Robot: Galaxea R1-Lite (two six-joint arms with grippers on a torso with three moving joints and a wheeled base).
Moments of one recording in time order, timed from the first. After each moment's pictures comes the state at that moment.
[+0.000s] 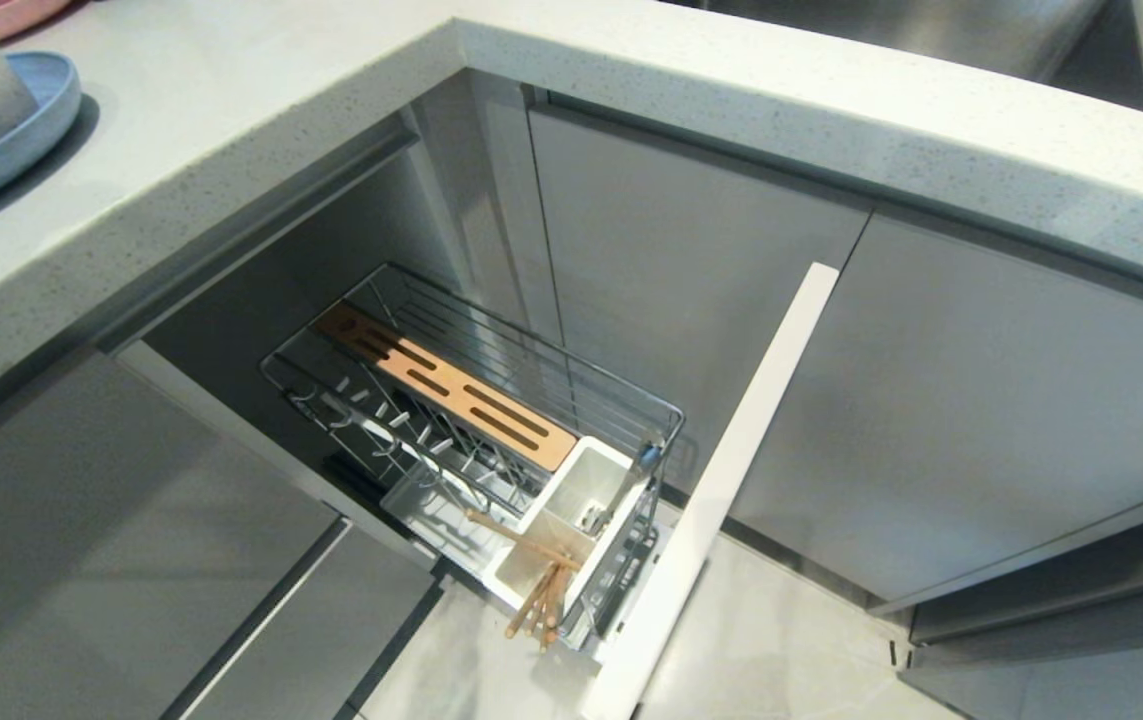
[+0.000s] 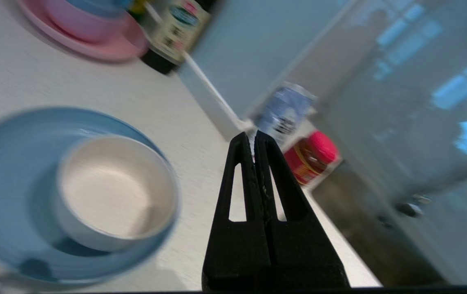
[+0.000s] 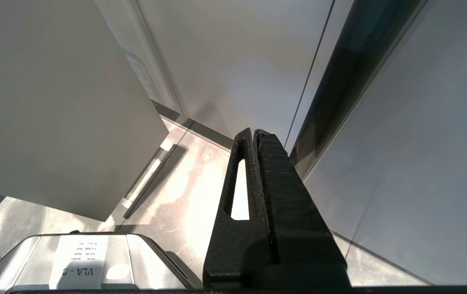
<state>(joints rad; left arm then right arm) -0.15 1.03 -1.59 0.12 0.31 -0.54 0.00 0.00 0.00 0.00 0.00 0.03</state>
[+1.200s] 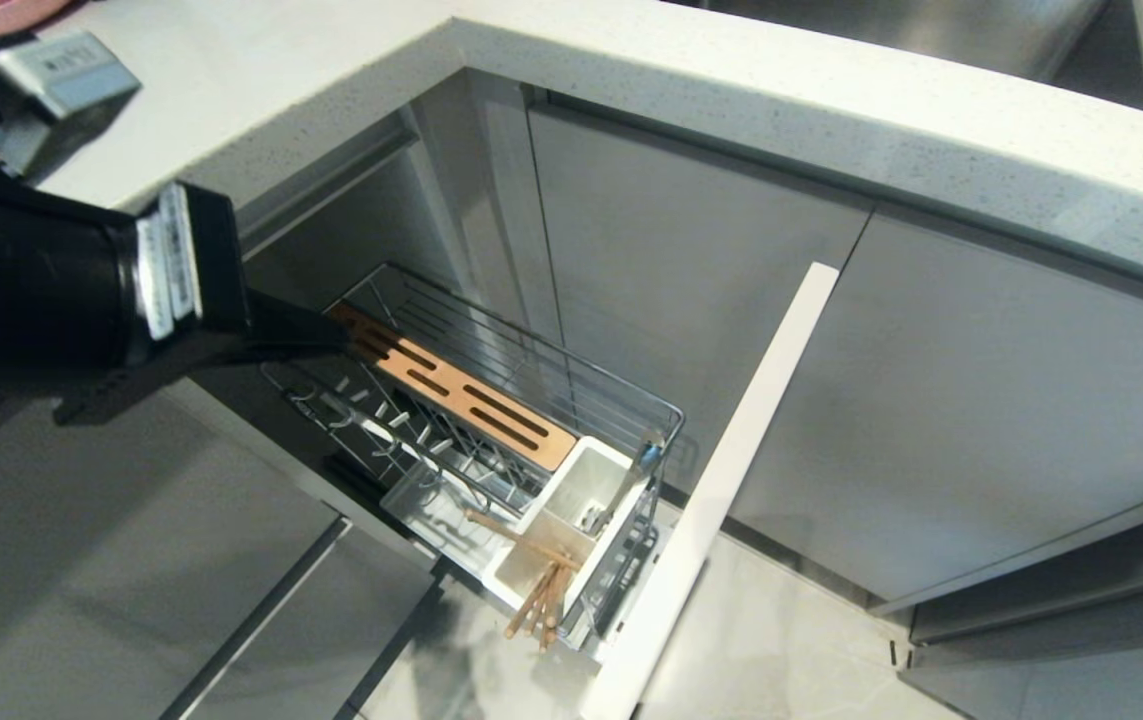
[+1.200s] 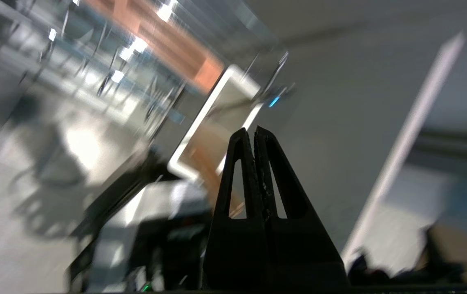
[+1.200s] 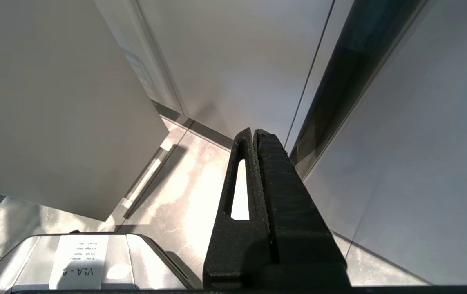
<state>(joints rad) -0.82 1.33 -1.50 0.72 0.32 -0.64 0.00 0.00 0.00 0.00 0.00 0.03</state>
